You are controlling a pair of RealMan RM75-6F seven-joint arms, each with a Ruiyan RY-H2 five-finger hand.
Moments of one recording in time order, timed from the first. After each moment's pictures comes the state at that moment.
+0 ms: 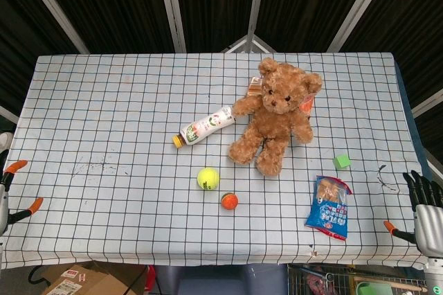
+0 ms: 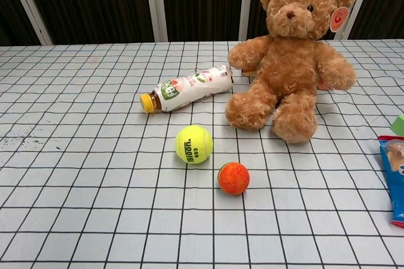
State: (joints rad) left arm -0.05 -1.13 -0.10 -1.82 1.33 1.56 0.21; right arm -0.01 -1.15 0.07 -1.56 -1.46 1.50 0.04
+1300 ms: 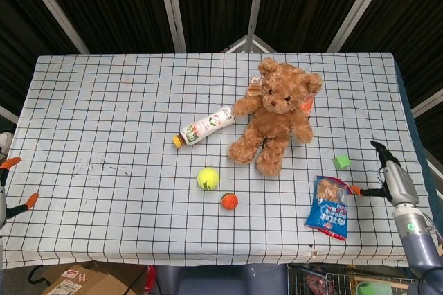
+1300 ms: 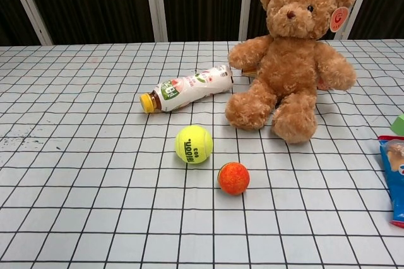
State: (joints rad) left arm -0.06 -1.16 -0.15 -1.81 1.22 1.54 0.28; right arm 0.31 -1.08 0.27 -1.70 -0.99 0.94 0.23
